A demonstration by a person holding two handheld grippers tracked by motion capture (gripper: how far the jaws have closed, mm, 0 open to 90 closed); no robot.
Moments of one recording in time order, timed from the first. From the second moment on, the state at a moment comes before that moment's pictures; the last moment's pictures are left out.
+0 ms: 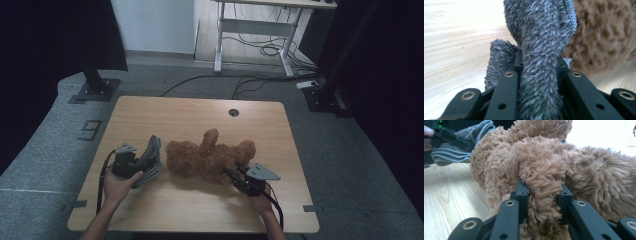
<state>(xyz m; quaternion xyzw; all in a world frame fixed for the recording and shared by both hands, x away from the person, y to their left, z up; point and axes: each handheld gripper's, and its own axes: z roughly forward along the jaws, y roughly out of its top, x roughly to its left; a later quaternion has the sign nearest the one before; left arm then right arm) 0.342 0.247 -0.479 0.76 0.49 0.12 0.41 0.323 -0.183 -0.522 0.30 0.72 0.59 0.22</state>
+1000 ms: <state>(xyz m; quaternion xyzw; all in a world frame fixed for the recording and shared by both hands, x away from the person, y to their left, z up) 0.301 0.277 -0.472 0.77 0.48 0.15 0.40 0.323 -0.183 -0.522 0.30 0.72 0.59 0.21</state>
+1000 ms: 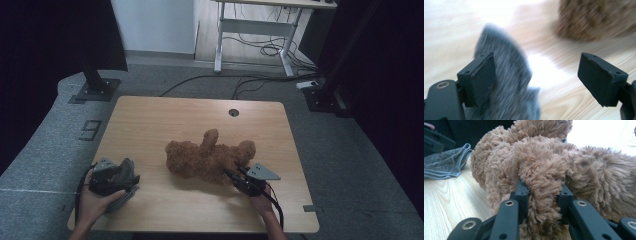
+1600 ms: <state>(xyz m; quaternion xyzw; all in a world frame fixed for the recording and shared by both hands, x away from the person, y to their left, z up) 0.375 0.156 -0.484 0.81 0.41 0.06 0.43 0.324 -0.184 -0.520 0.30 0.72 0.59 0.21</state>
